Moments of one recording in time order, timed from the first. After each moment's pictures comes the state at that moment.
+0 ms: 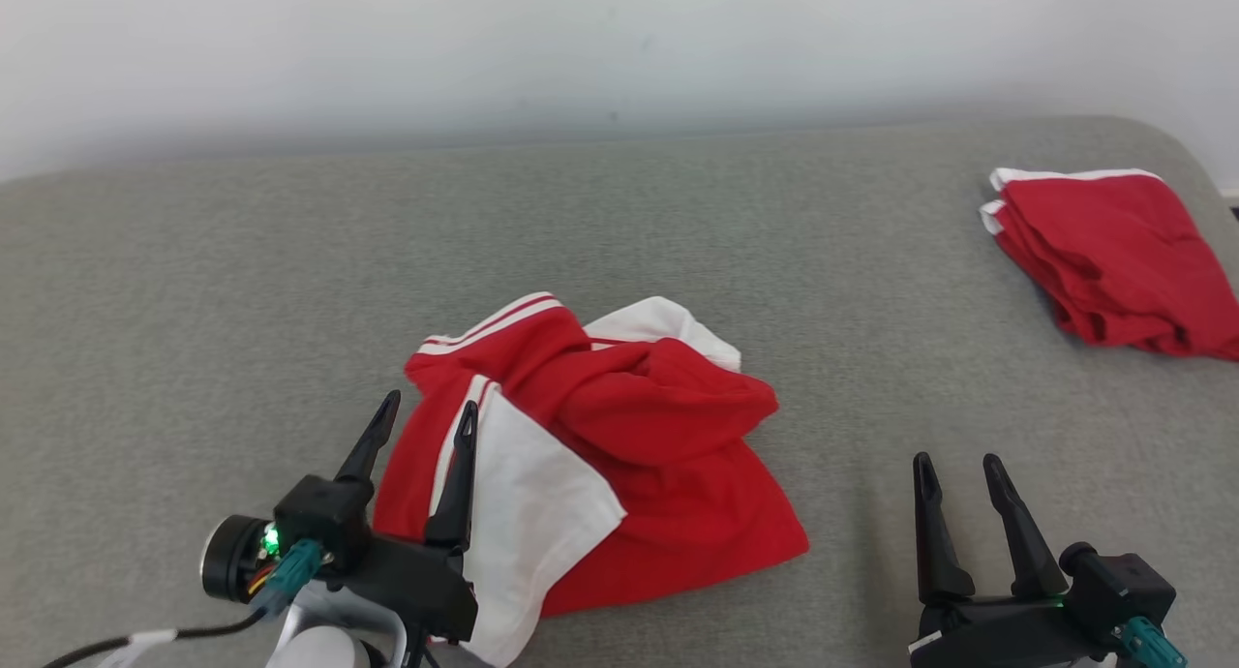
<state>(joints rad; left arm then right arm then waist) -0.27 0.13 -0.25 0.28 -0.27 -0.07 -0.19 -0.04 -0.05 0.01 0.21 0.26 0.13 -0.26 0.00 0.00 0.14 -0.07</state>
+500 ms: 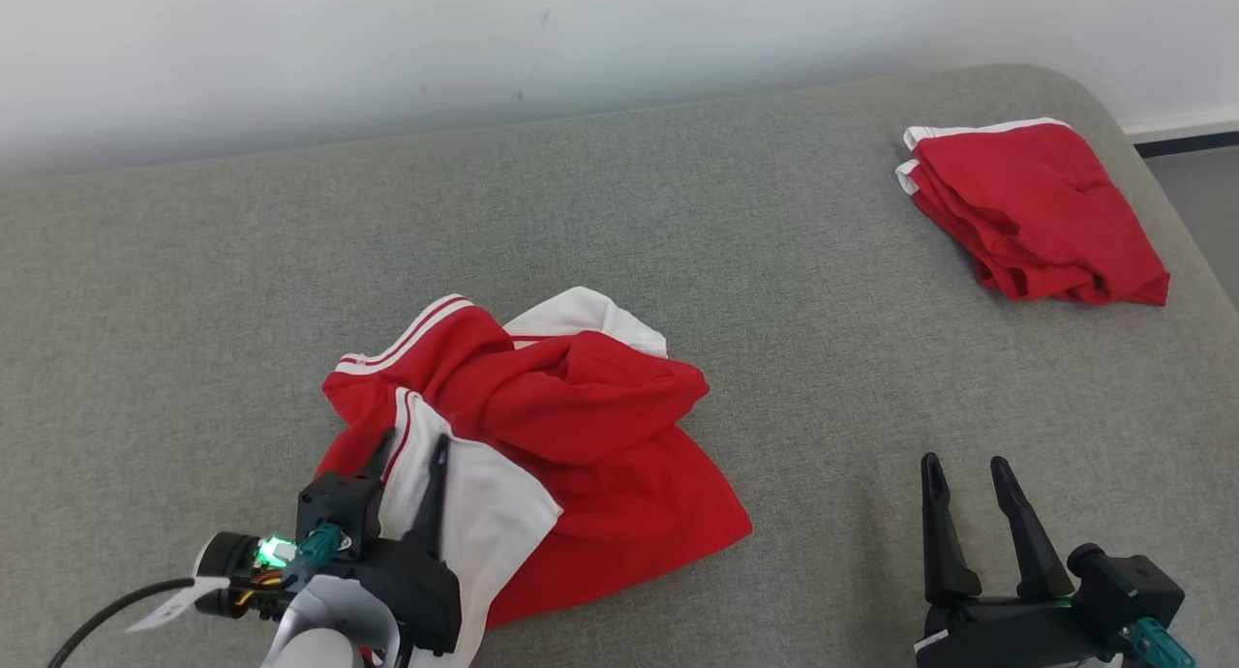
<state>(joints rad) -0.31 0.16 -0.28 0.40 -0.21 -0.01 -0.08 -0.04 -0.05 0.00 0.21 0.28 0.13 -0.26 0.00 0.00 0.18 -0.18</state>
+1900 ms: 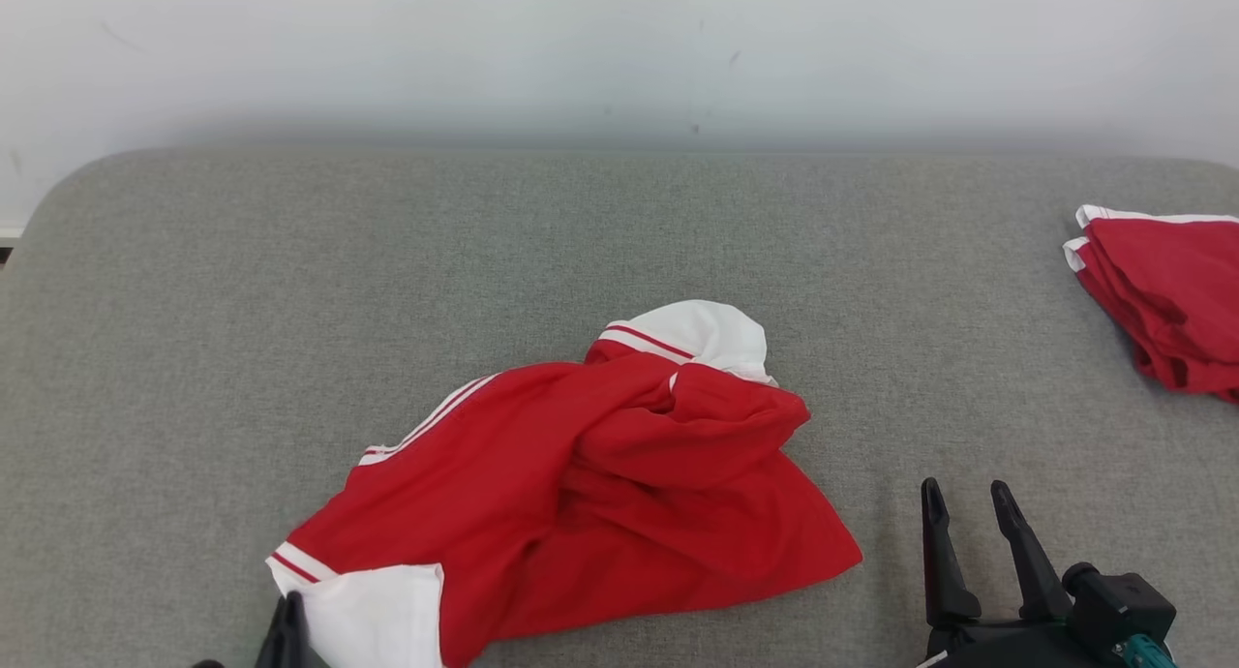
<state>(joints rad) -0.02 0.12 -0.05 0.41 -0.46 -0.03 -0.26 -0.02 -0.05 -0.01 0.24 0.25 0.13 -0.26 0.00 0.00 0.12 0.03</state>
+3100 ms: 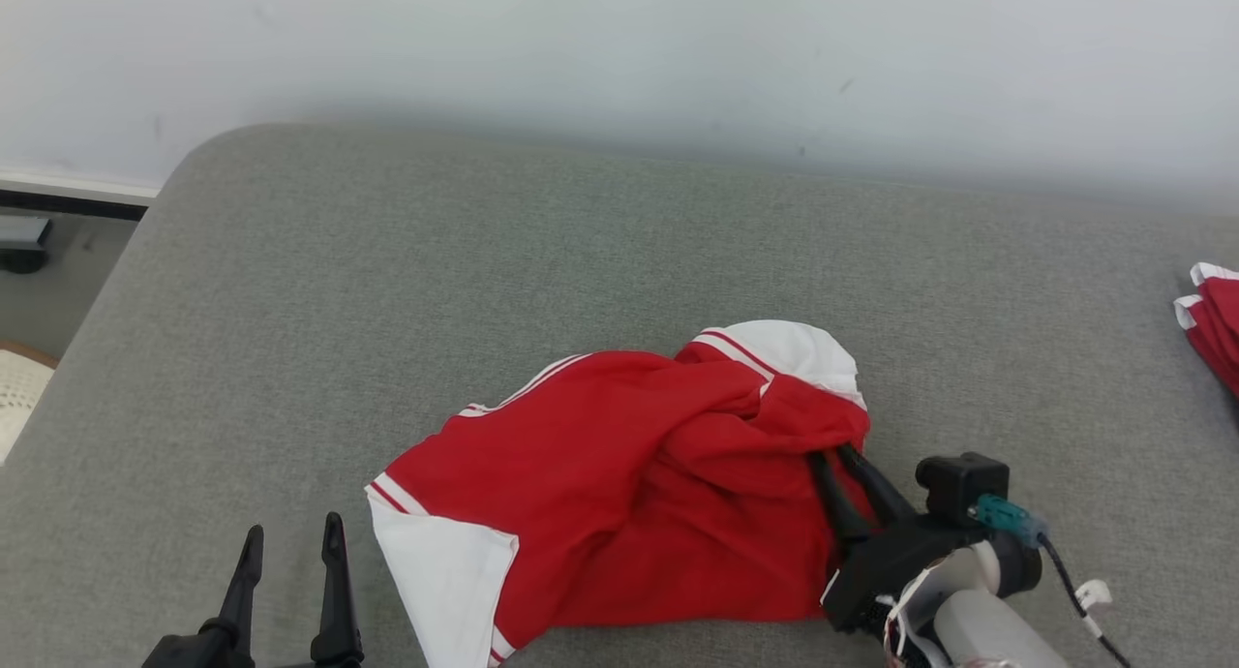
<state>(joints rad) -0.01 0.05 0.03 0.20 -0.25 -0.08 -0.26 -0.38 -0.13 0.33 0.69 0.46 0.13 -0.20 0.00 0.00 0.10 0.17</state>
